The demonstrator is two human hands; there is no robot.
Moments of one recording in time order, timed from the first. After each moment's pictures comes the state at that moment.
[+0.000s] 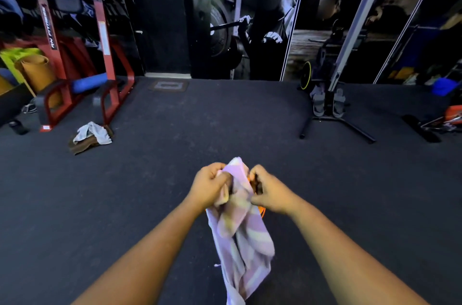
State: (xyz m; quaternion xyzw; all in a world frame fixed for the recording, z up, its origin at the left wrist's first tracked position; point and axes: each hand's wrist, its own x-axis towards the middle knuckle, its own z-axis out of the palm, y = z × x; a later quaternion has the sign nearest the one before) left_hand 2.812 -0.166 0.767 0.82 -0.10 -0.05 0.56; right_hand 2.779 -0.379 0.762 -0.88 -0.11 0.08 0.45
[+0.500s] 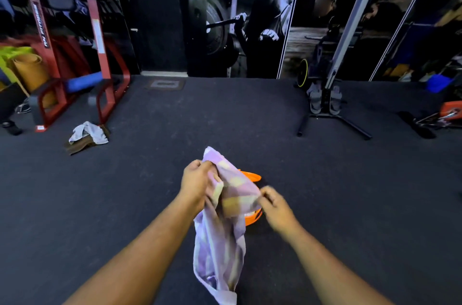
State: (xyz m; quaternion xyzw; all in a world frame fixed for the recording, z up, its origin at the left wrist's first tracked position) left_hand 2.821 -0.163 0.767 0.65 0.15 -0.07 0.74; right_hand 2.746 -0.369 0.699 -0.85 0.08 -0.04 0.52
